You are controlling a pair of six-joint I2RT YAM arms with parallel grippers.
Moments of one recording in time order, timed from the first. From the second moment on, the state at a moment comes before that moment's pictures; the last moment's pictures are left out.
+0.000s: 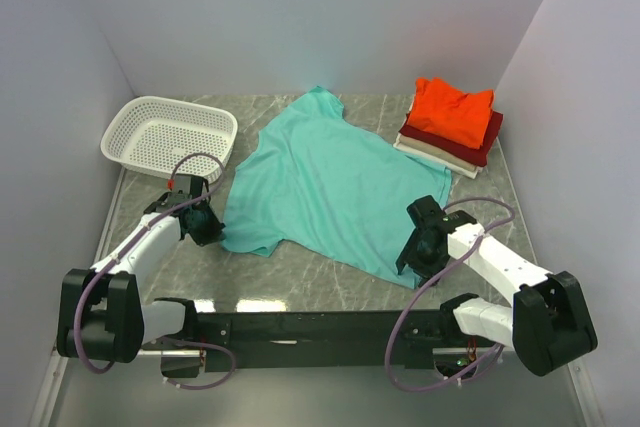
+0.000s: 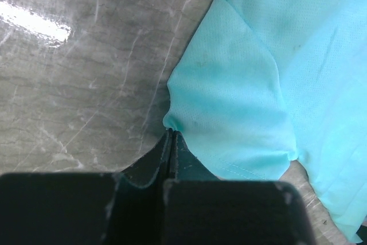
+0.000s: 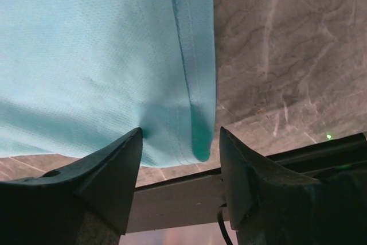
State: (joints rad) left arm -0.10 1.21 0.63 -0.54 0.05 -0.69; right arm 0.37 1.14 0.57 -0.90 0.02 0.94
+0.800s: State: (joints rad) left arm -0.10 1.21 0.63 -0.54 0.05 -0.68; right arm 0.37 1.07 0.56 -0.92 0.04 1.00
